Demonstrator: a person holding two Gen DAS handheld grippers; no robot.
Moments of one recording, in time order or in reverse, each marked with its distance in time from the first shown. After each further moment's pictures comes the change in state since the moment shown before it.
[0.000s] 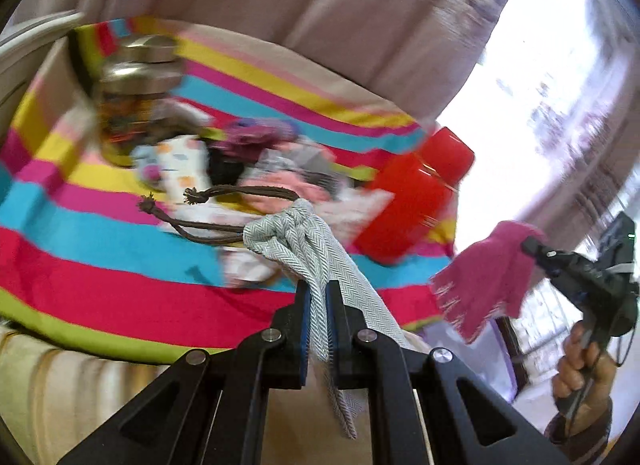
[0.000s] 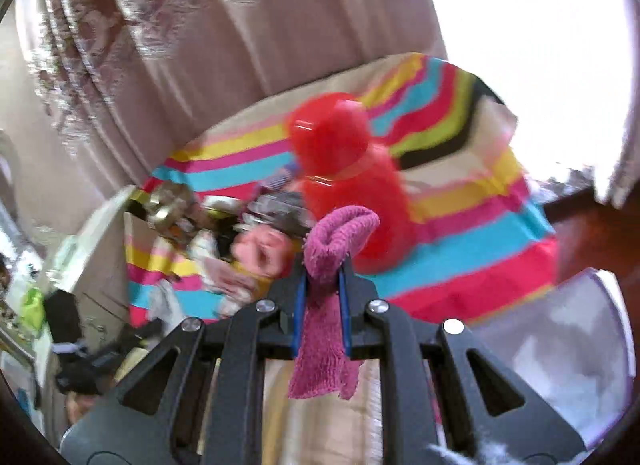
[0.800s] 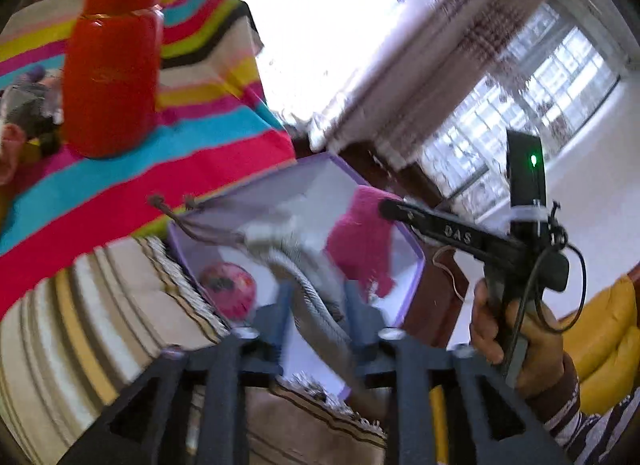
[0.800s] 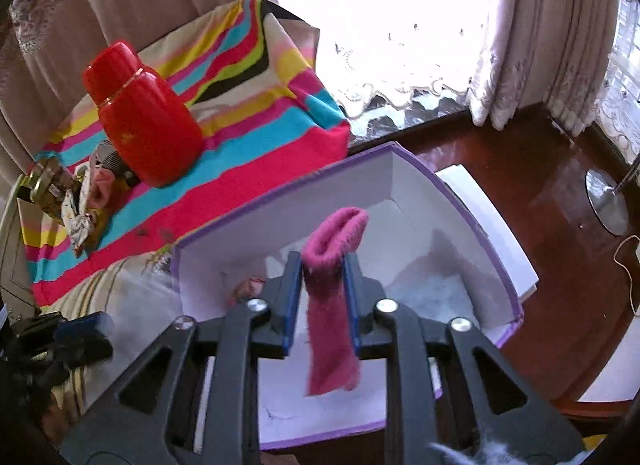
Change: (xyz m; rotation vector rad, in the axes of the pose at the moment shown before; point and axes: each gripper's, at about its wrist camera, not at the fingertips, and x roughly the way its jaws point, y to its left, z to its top) left arm 0.099 -0.227 -0.098 0.369 0.432 -0.337; right arm -0.055 -0.156 -0.089 0.152 0.161 -0.373
